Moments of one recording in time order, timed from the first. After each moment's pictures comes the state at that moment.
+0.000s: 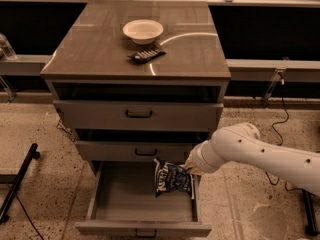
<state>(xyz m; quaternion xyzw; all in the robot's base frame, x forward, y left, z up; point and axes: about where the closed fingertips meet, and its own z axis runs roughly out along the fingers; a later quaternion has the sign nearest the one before) 0.523 -0.117 0.537 -0.93 0.31 -0.05 0.20</state>
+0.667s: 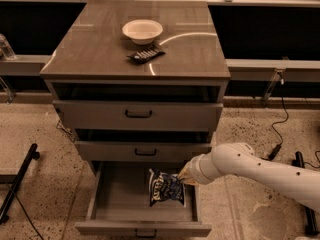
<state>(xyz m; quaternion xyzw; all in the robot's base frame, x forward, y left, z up) 0.520 -0.101 0.471 -0.92 0.29 -0.03 0.27</state>
